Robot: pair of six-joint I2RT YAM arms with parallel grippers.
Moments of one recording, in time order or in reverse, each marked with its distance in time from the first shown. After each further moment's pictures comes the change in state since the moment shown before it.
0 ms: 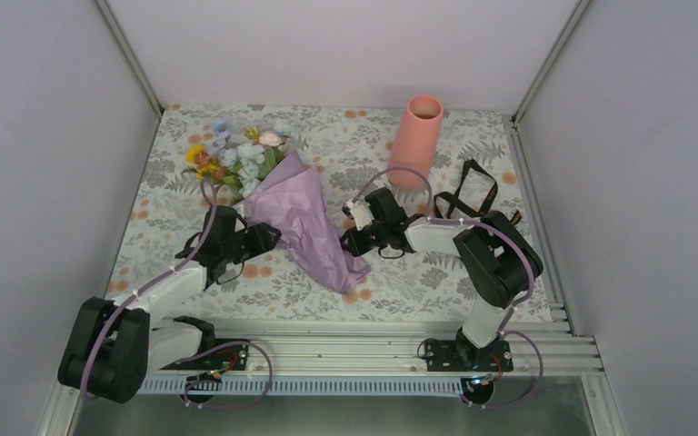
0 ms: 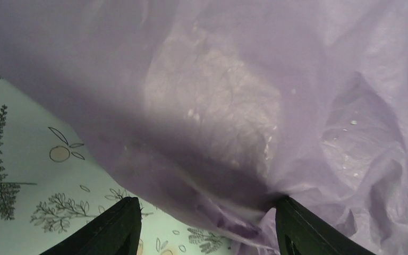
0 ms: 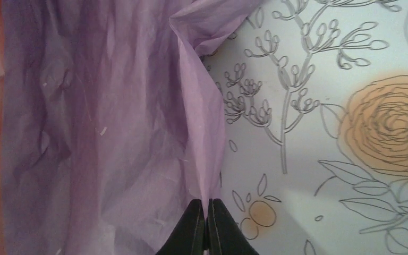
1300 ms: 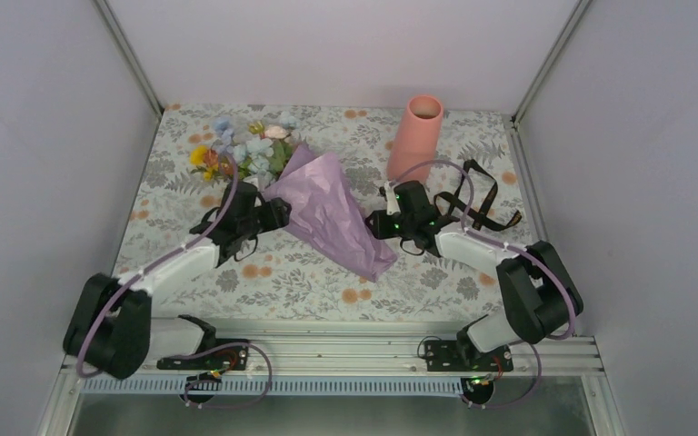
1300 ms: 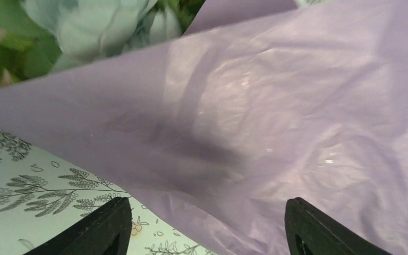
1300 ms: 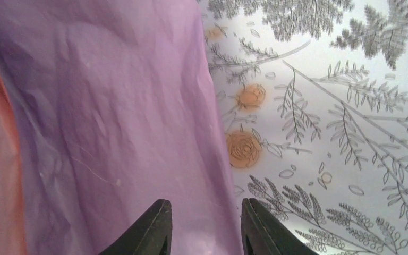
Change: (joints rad) left arm -0.132 0.207 0.240 0.000 -0.240 0.047; right arm -0.111 -0.267 -0.116 -0.043 0.309 0.160
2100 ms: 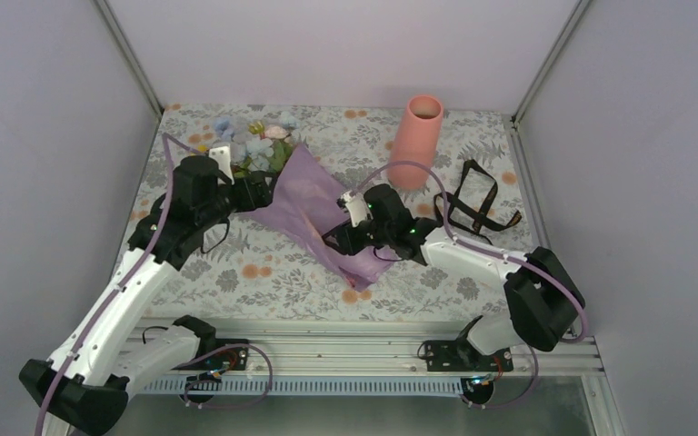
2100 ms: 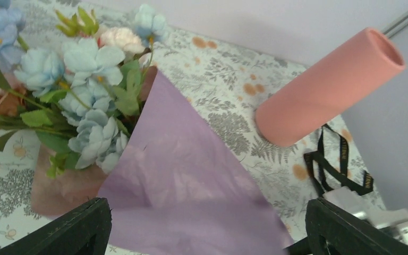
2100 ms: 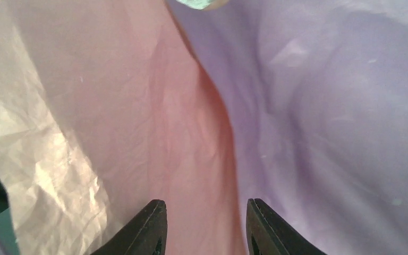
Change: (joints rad) left arm -0.007 -0.365 0.373 -0.521 -0.039 0.118; right arm 0.232 -0.039 0.127 -0.033 -0.230 -0.021
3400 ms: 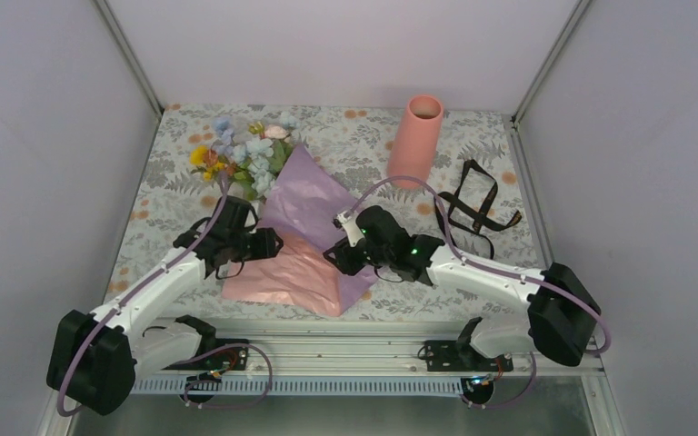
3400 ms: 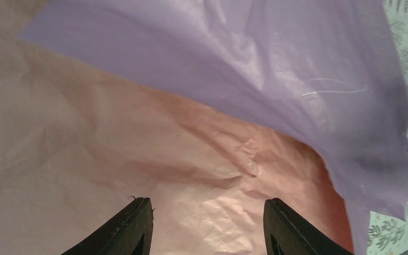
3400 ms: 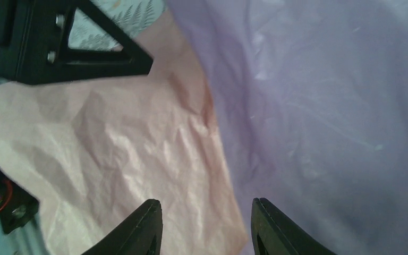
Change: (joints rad) left arm 0.000 0.115 -0.351 0.027 0.180 -0.013; right arm 0.181 -0.119 -0.068 -0.082 0.231 -0.023
